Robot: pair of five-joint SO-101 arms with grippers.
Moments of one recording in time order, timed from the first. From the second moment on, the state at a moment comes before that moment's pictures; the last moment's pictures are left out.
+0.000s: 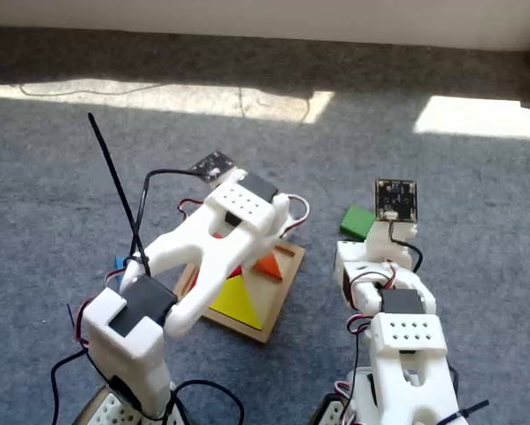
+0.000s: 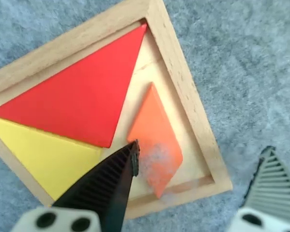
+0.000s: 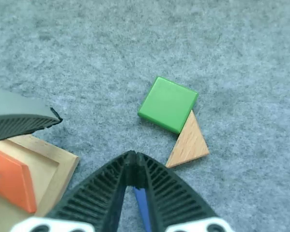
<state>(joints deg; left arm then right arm) 27.5 15.8 12.4 67.9 81.8 -7.2 -52.0 74.9 32.6 0.1</state>
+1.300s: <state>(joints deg) 28.0 8.3 26.2 44.9 81.9 -7.2 -52.0 74.9 32.6 0.1</state>
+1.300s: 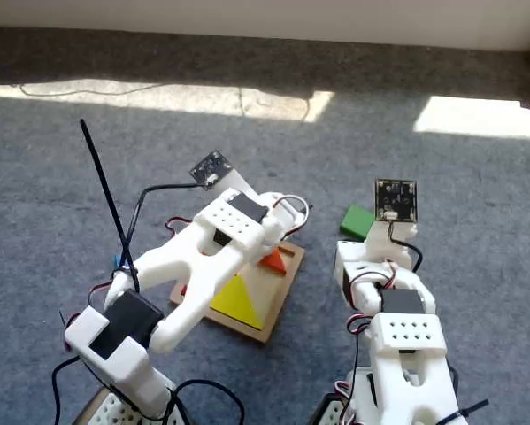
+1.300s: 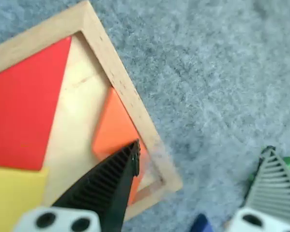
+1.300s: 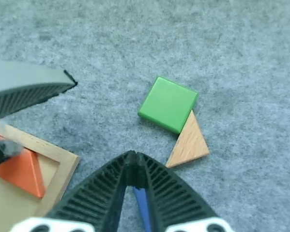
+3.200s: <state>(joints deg) -15.3 -35.6 54.6 61.1 43.1 -27.7 -40.4 45.8 71.3 4.7</state>
